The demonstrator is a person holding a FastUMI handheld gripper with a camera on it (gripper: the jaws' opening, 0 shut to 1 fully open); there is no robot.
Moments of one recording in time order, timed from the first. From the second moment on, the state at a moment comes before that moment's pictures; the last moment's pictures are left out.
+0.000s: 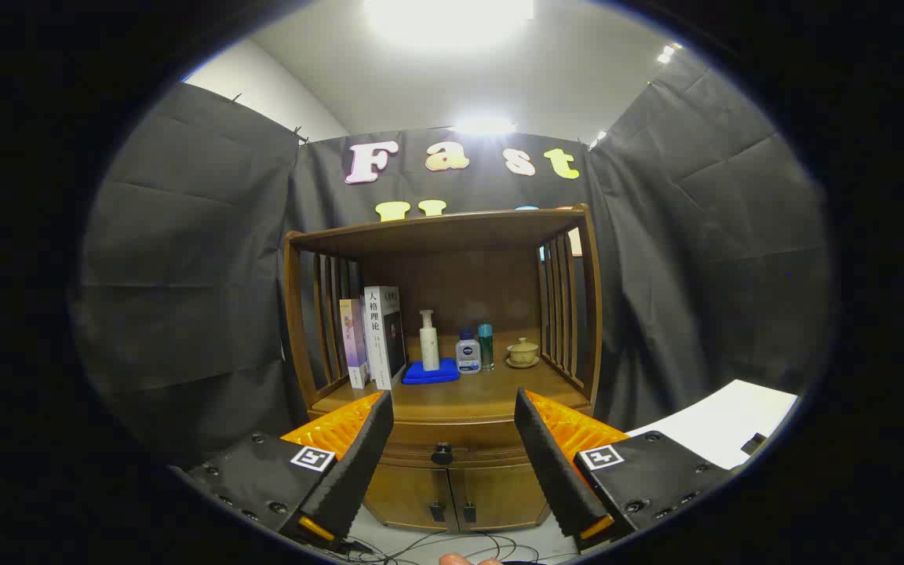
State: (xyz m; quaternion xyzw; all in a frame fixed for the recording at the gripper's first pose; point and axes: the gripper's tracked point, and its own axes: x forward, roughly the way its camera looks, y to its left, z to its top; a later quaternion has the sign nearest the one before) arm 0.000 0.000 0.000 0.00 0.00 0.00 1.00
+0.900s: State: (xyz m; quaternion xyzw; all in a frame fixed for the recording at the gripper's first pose) arm 0.022 0.004 -0.030 0.01 0.01 0.01 1.00
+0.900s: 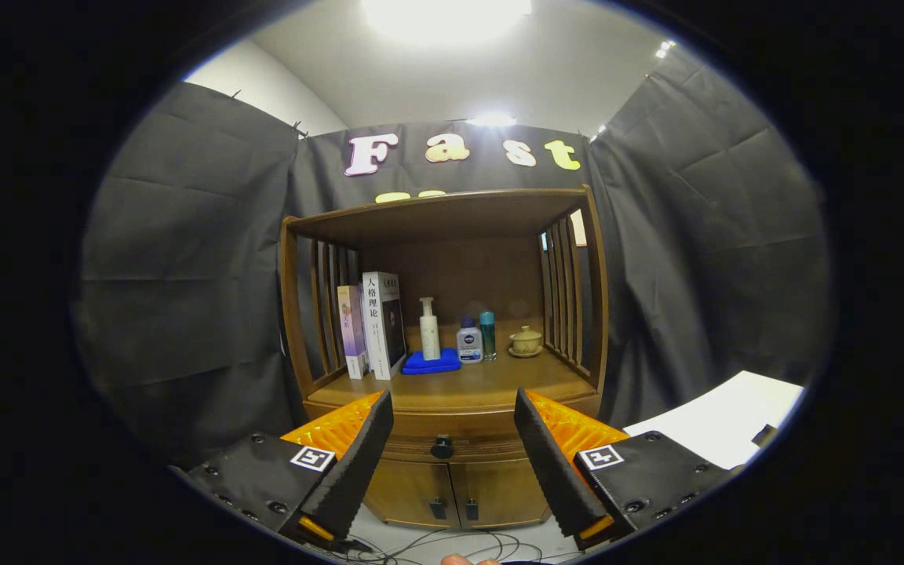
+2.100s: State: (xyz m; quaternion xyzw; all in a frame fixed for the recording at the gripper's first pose) arm 0.199 0.013 -0.235 -0.02 0.14 0.00 0.99
